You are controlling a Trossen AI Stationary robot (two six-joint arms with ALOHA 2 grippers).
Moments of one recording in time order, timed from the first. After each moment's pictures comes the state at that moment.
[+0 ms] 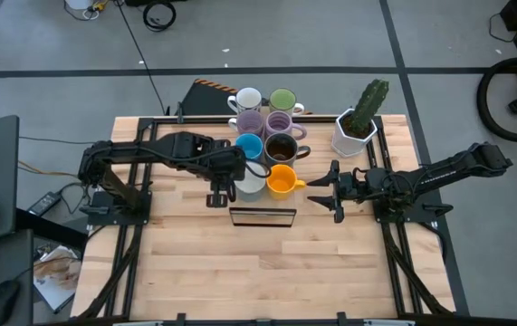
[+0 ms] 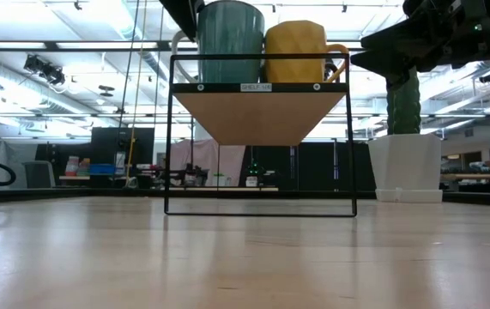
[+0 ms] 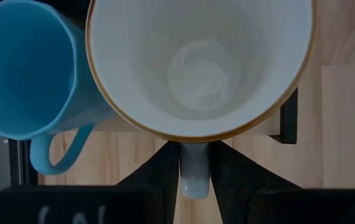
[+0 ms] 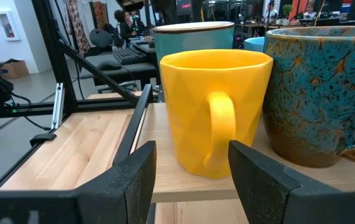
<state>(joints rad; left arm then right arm) -0.02 1.66 1.79 -1.30 -0.18 0.08 0.15 0.80 0.23 0.52 0.19 0.06</state>
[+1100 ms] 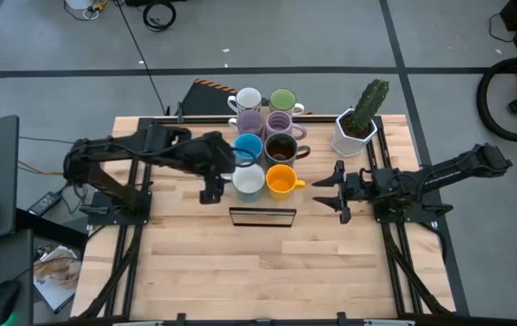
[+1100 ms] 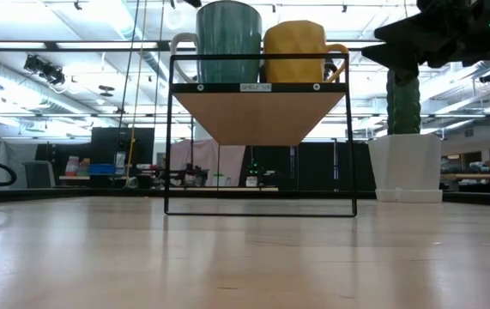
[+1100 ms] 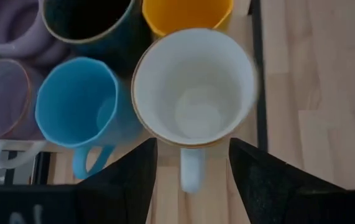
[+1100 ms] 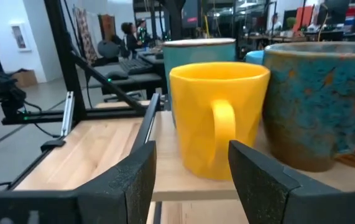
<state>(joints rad) -0.03 1.53 1.79 -1.21 -0.18 0.06 0.18 0.69 0.19 0.50 0.19 0.04</state>
